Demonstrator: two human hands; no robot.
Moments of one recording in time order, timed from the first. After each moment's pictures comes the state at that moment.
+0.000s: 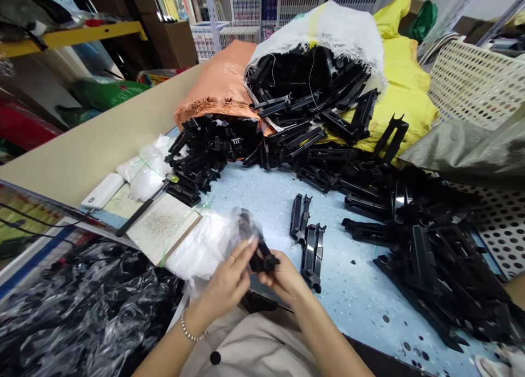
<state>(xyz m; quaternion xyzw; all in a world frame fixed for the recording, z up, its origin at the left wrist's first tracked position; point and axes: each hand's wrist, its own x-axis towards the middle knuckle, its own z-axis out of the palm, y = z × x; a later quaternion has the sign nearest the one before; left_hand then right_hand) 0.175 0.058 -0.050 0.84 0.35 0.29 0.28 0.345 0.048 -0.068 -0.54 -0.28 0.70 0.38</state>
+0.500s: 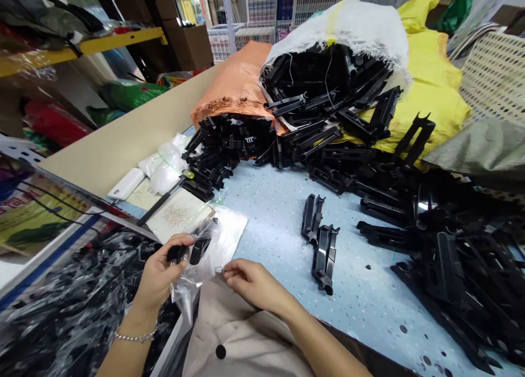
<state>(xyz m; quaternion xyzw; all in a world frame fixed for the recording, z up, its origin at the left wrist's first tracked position) 0.065 0.054 -0.014 0.56 0.52 0.49 0.42 0.291 0.039 -0.051 -0.41 -0.57 0.66 0.26</state>
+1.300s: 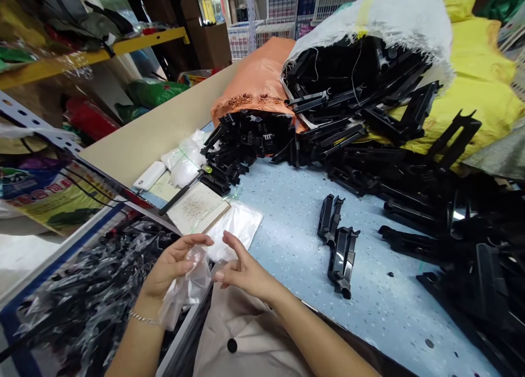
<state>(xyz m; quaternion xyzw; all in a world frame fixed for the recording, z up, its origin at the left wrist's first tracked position) 0.045 0.037 -0.002 0.41 0.46 0.45 0.65 0.243 0.046 -0.053 -0.28 -0.45 0.79 0.31</state>
